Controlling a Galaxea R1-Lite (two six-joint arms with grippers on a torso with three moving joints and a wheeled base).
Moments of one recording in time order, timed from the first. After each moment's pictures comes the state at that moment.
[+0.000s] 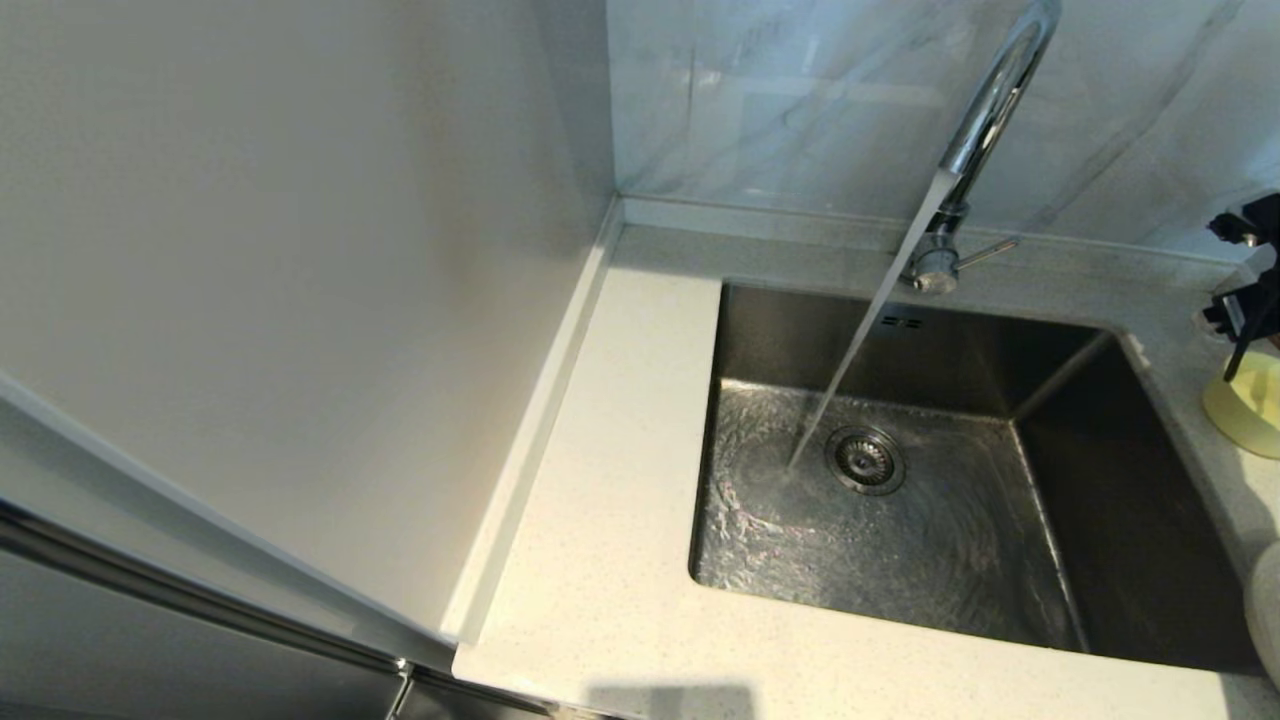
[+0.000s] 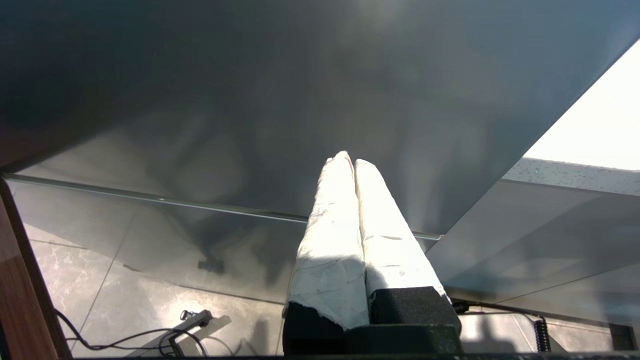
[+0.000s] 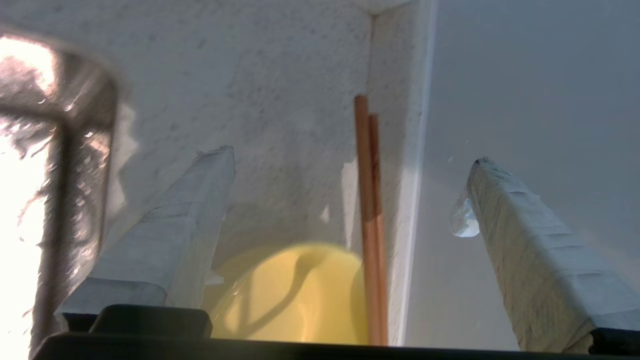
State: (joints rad) left arm 0.00 0.00 0.00 0.00 0.00 0.00; right arm -0.48 2.12 -1.88 0.10 -0.17 -0.56
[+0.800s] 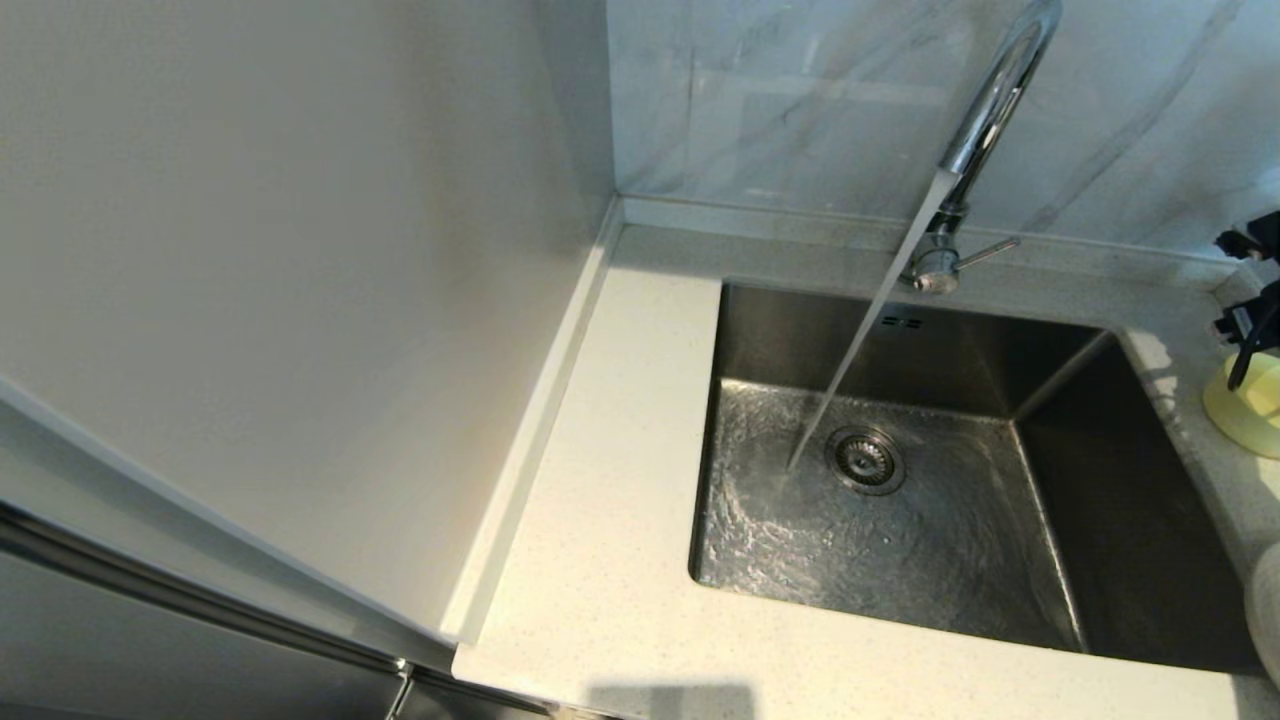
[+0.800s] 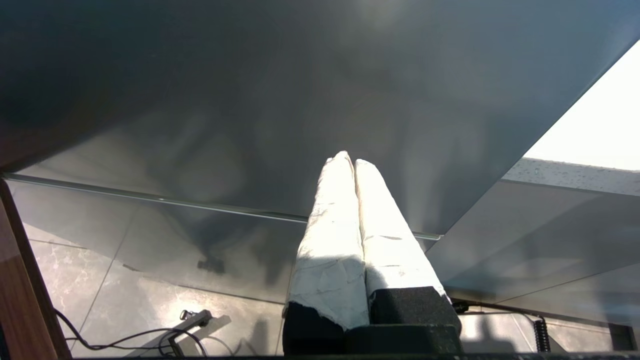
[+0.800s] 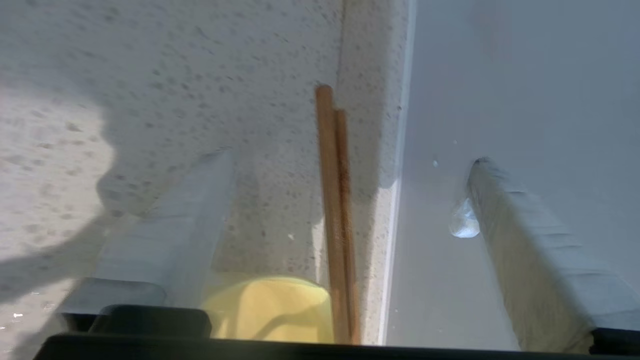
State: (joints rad) left arm 0.00 0.00 0.00 0.00 0.00 0.00; right arm -0.53 2.22 -1.96 0.07 -0.18 -0.60
